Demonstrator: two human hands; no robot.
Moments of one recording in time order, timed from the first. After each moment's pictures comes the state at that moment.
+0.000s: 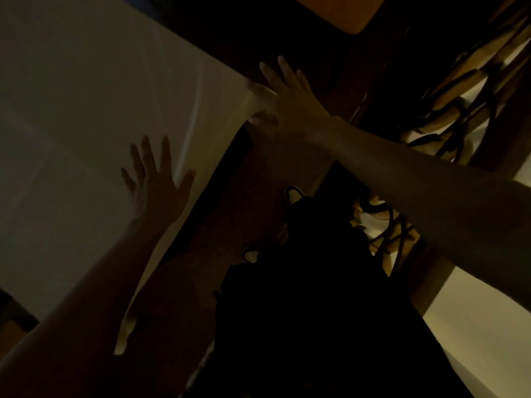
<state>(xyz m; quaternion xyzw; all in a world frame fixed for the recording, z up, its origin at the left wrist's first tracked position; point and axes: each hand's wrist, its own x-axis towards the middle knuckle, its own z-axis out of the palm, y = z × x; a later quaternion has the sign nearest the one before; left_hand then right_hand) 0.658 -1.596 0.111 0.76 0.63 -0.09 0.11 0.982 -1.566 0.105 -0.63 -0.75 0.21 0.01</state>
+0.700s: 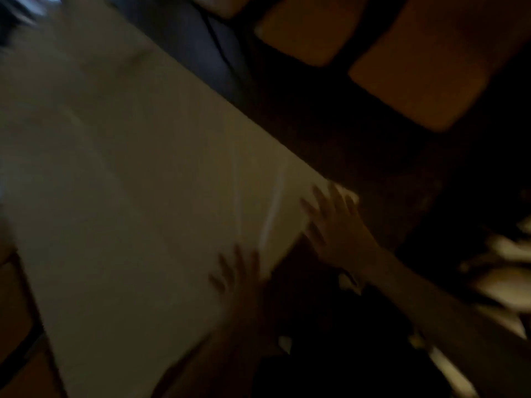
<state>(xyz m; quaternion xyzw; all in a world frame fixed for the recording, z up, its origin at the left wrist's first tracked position) 0.672 -1.603 0.017 0.71 0.66 -0.18 0.17 0.936 -1.533 0.043 -0.60 -0.77 0.20 0.04</state>
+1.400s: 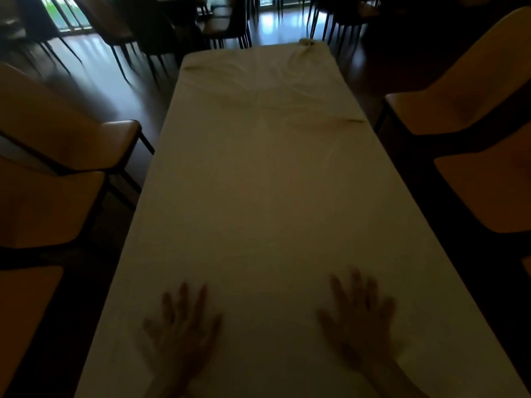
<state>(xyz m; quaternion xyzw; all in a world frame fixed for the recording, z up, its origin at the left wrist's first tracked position) 0.370 -1.603 0.009 0.39 0.90 -0.05 0.19 0.670 -1.427 -0.008 -0.56 -0.81 0.13 -0.10</state>
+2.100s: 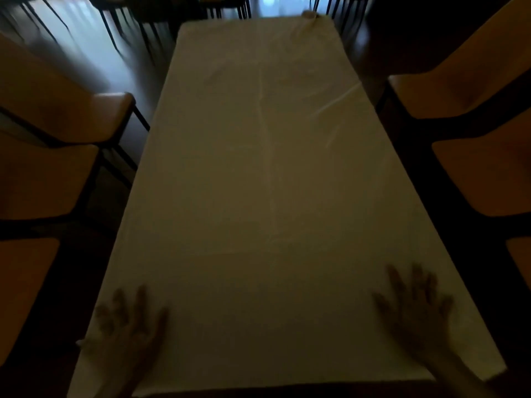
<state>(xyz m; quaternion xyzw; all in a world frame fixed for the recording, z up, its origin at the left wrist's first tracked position) 0.330 -1.687 0.016 0.23 0.95 -0.08 0.18 0.780 -1.411 0.002 -0.64 -0.75 0.10 -0.13</state>
